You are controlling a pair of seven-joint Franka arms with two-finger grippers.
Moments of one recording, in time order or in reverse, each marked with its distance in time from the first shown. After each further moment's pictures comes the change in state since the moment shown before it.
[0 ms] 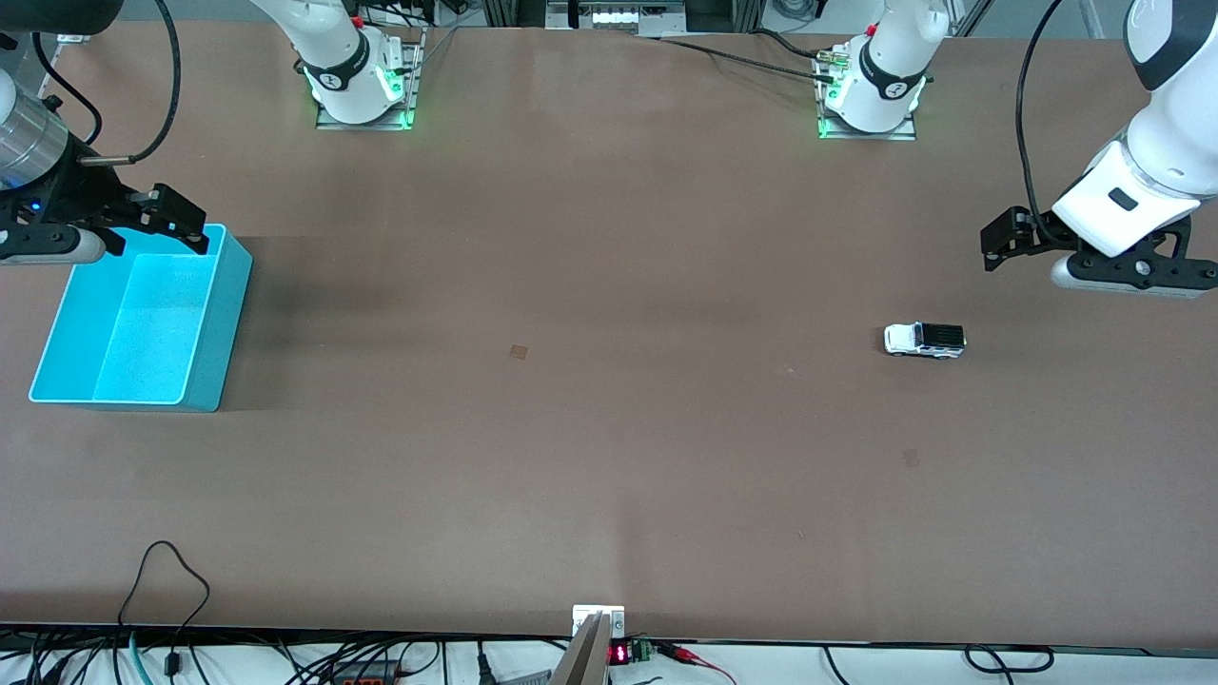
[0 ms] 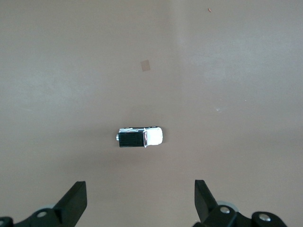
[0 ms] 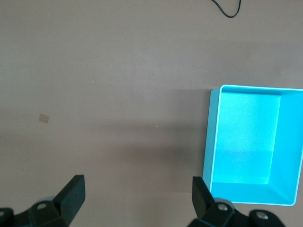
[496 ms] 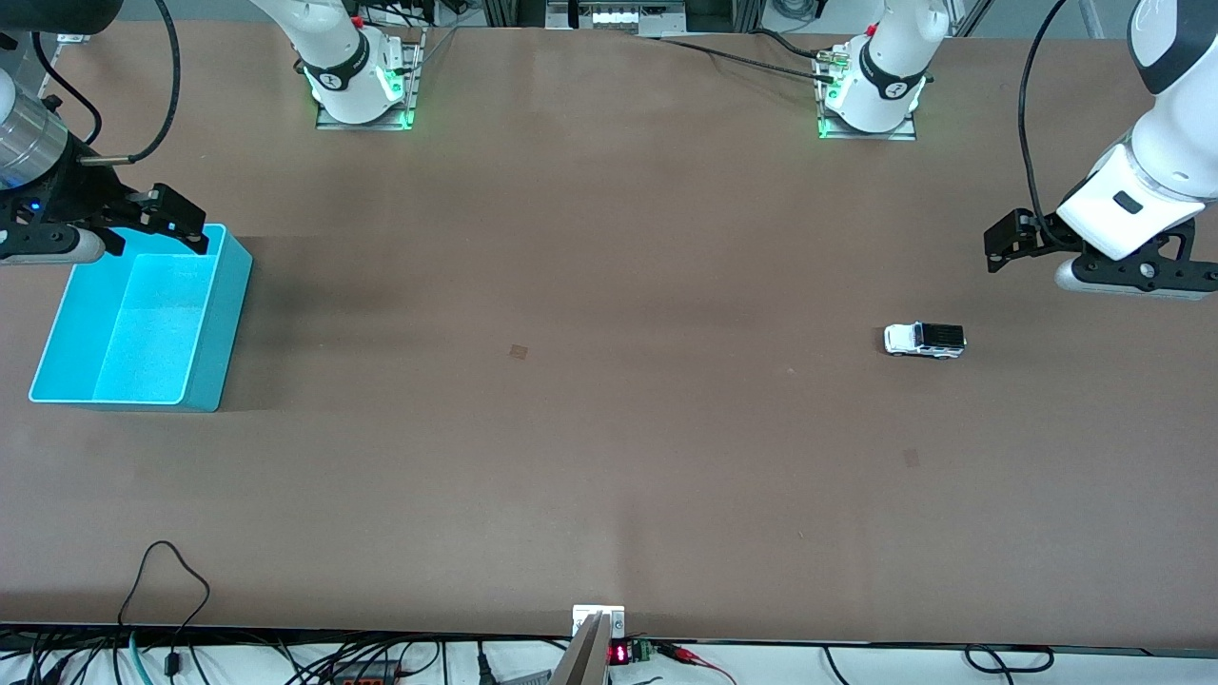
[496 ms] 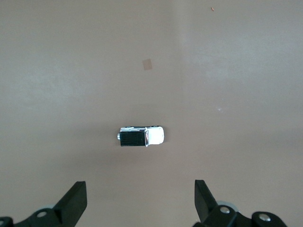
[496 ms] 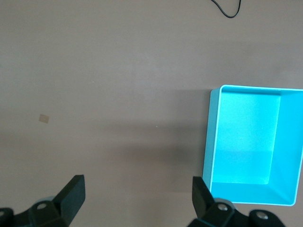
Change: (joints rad) left arm 0.007 0.004 0.002 0.000 0.000 -0.008 0.000; right arm 0.000 0.000 0.000 0.001 0.000 0.000 0.000
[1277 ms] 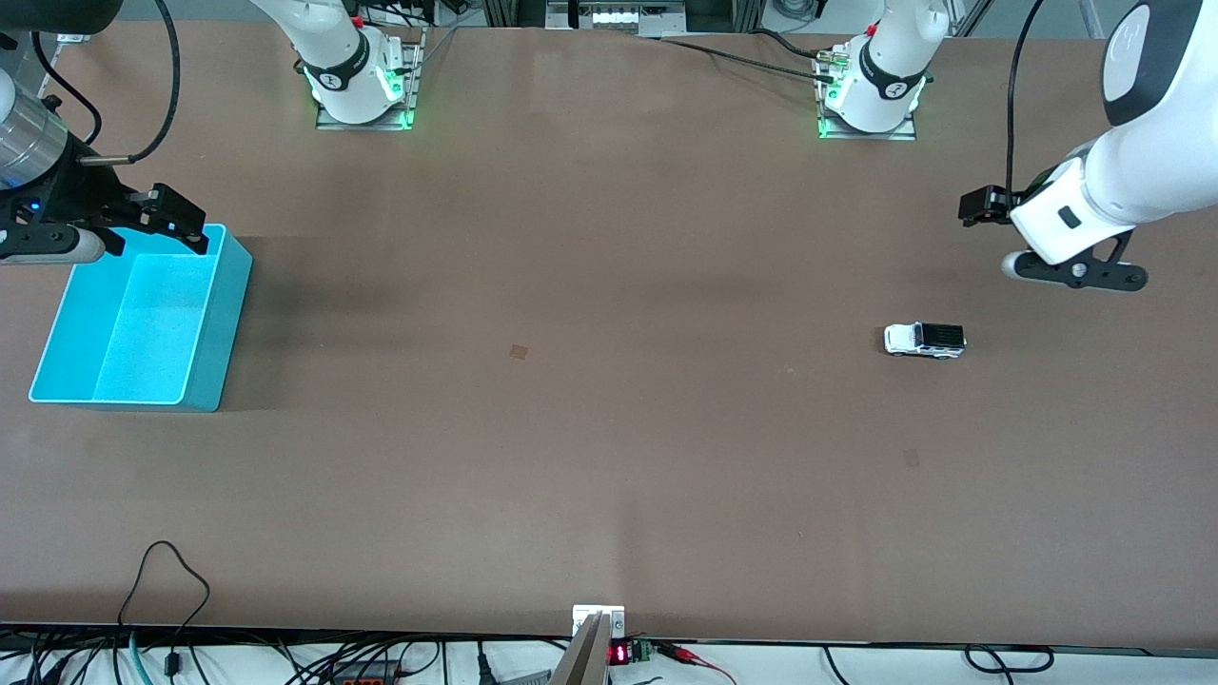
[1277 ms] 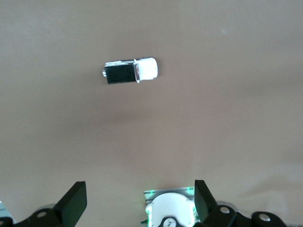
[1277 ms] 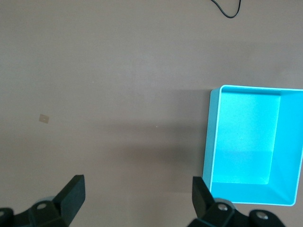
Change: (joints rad) left arm -0.012 0.044 -0.002 -0.001 0.000 -0.277 0.113; right arm 0.000 0.000 0.000 0.000 0.000 0.000 0.000
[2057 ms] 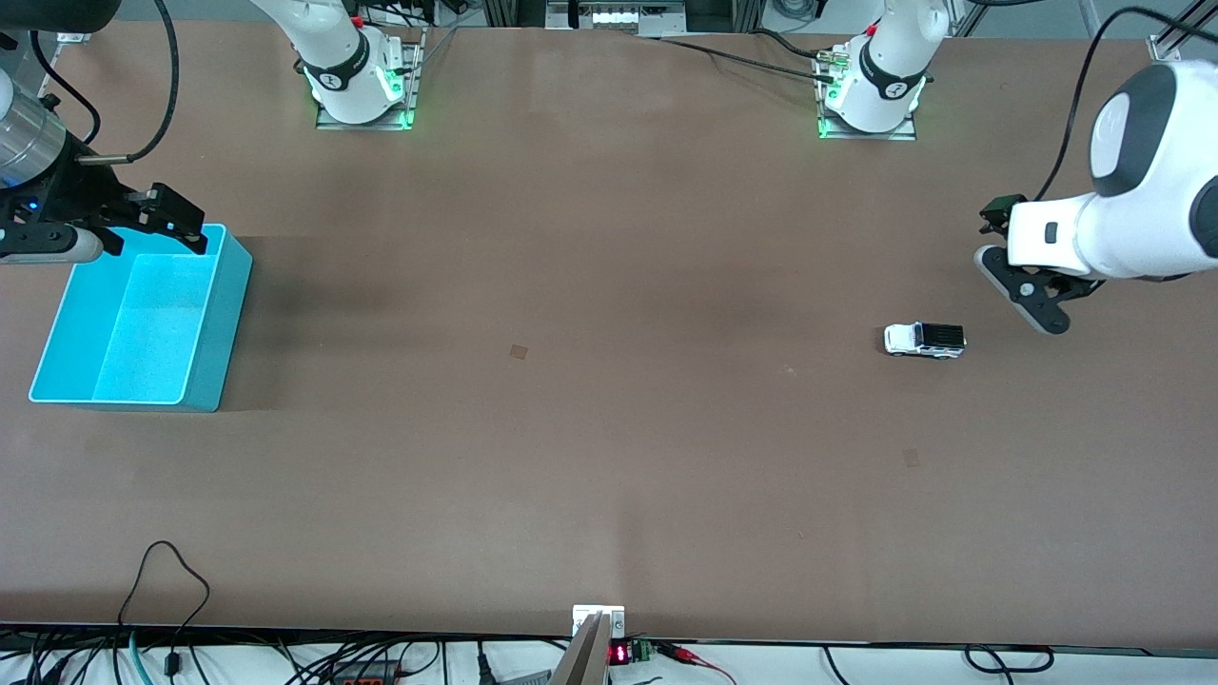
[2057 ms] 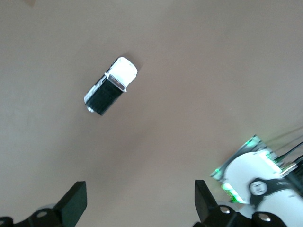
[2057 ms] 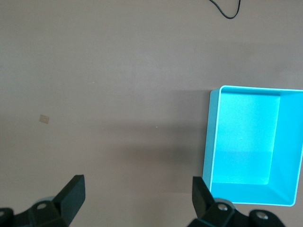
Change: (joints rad) left arm 0.070 0.081 0.005 -0.097 0.053 0.157 0.766; right arm 0.000 0.000 0.000 0.002 0.000 0.000 0.000
